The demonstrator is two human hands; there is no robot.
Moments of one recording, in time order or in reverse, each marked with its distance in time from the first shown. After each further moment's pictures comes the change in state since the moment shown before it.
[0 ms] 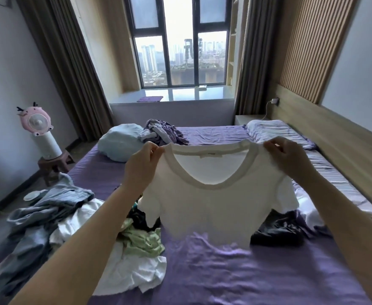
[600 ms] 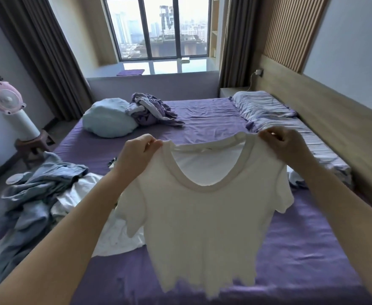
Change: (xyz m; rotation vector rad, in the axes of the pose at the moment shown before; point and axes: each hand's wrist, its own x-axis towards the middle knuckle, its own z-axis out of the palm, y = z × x) left_hand -0.067 -0.043 -0.046 -0.159 -0.247 0.126; right_hand -0.103 -0.037 0.014 0.059 -0.007 0.092
